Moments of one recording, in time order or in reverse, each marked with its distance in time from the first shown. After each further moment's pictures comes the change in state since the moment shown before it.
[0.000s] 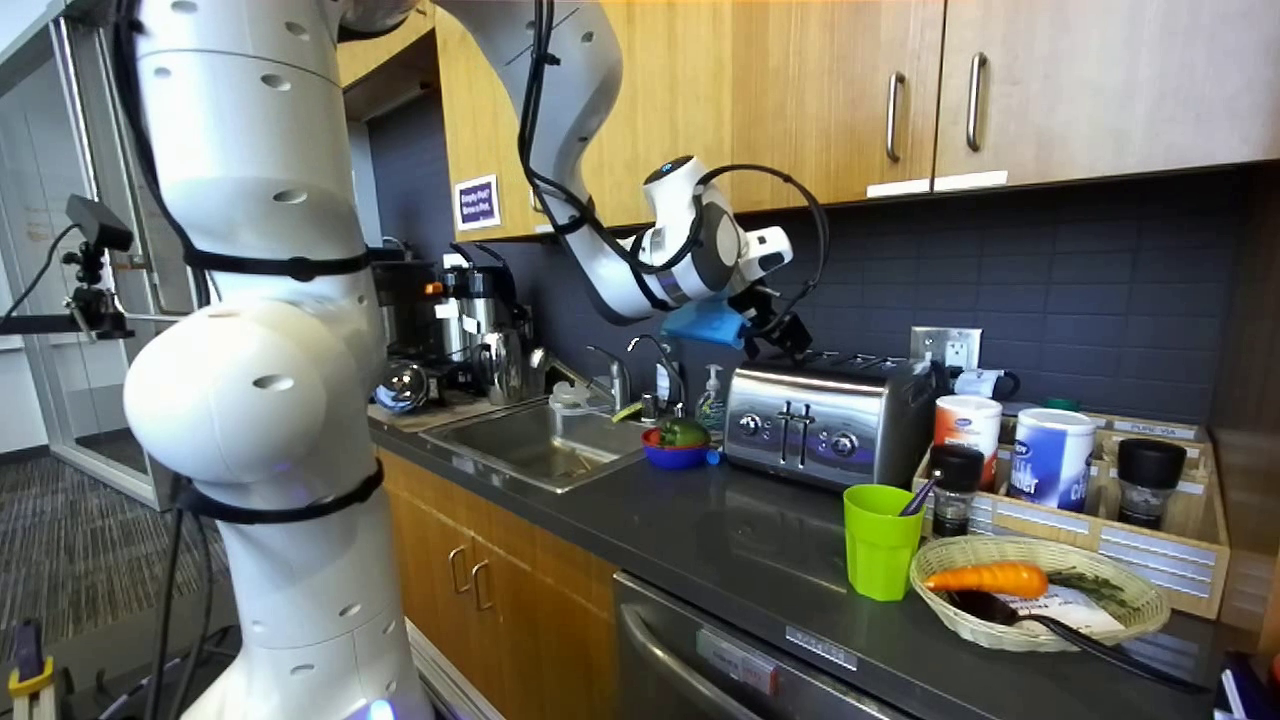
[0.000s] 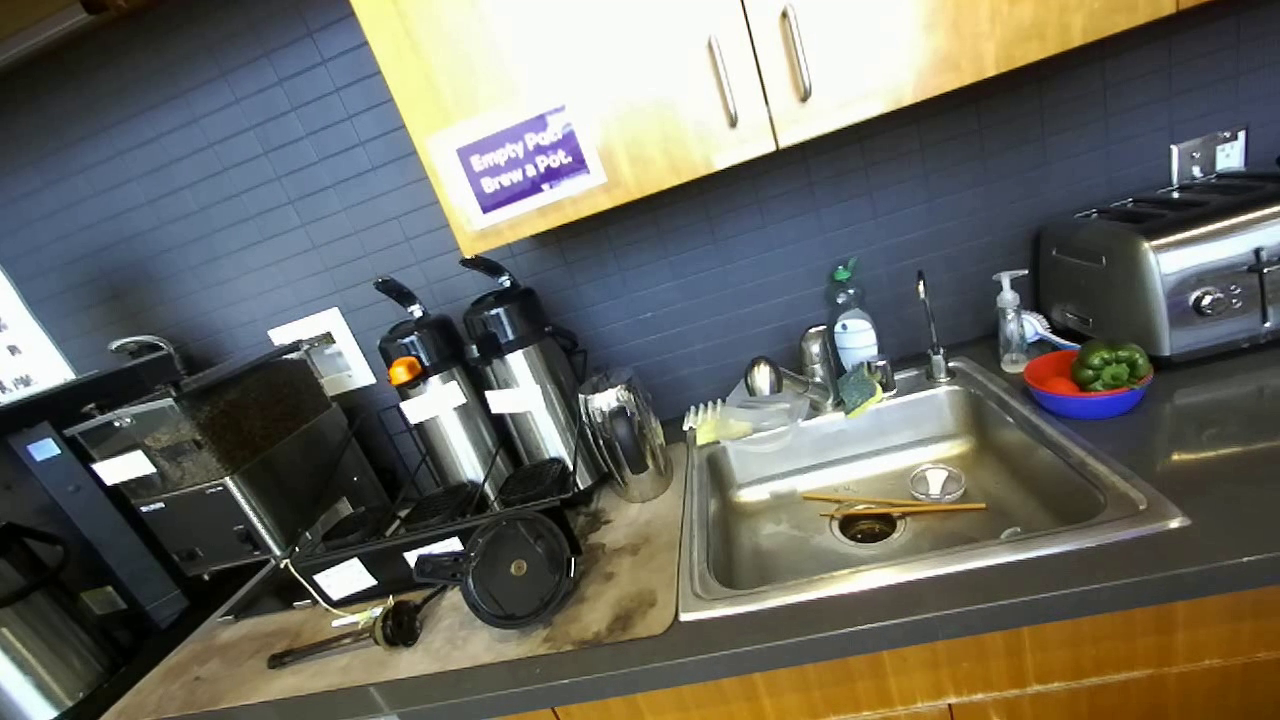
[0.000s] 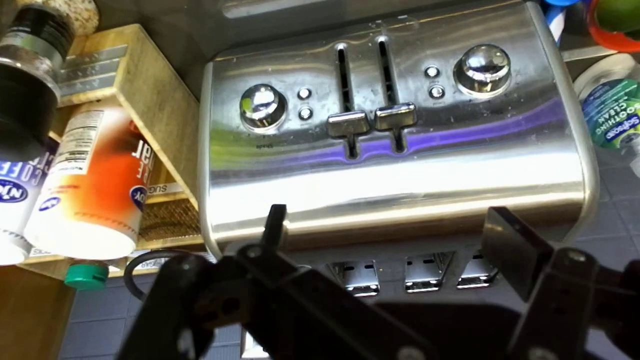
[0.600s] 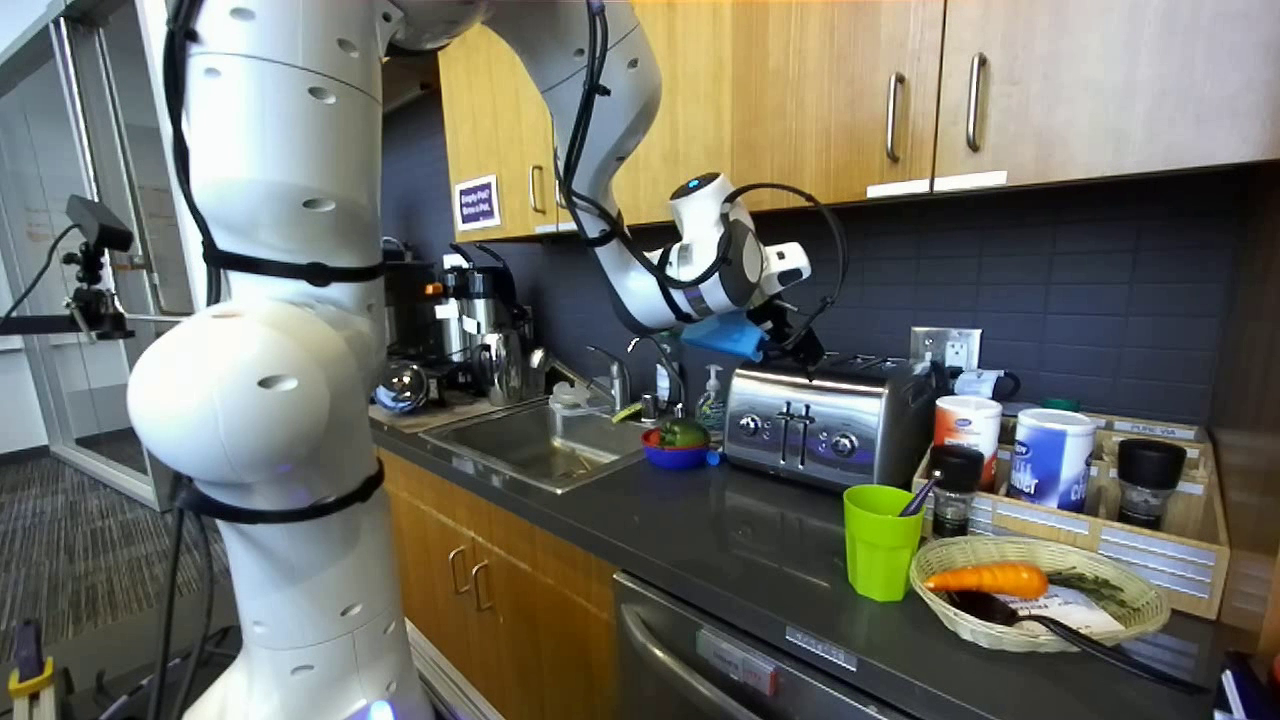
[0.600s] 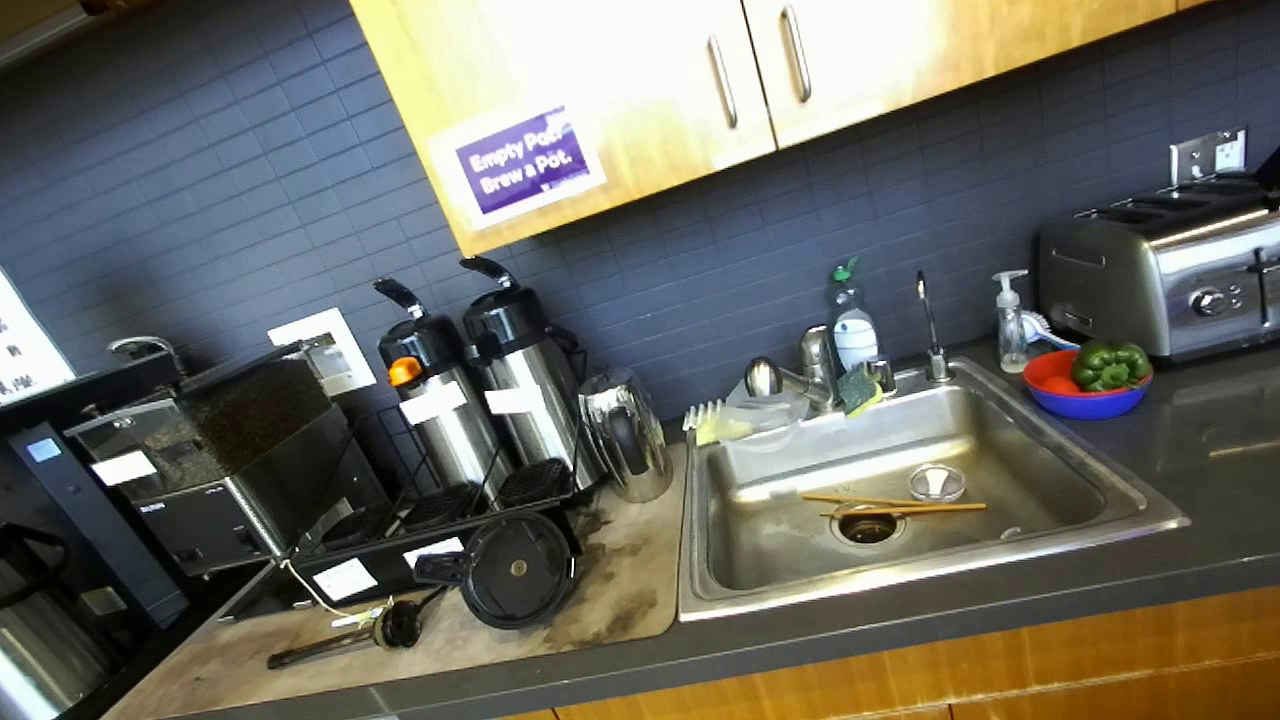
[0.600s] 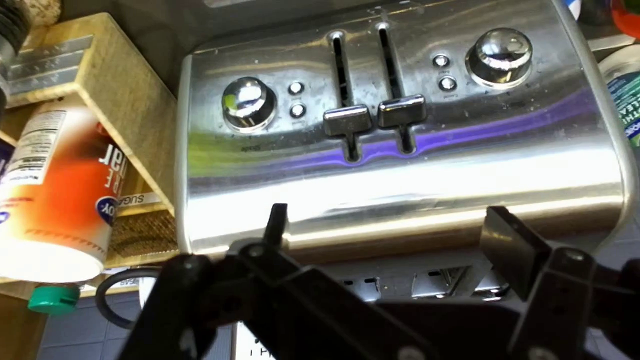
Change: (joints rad) arm 0.014 0.127 -0.019 0.103 -0.024 -0.001 0.001
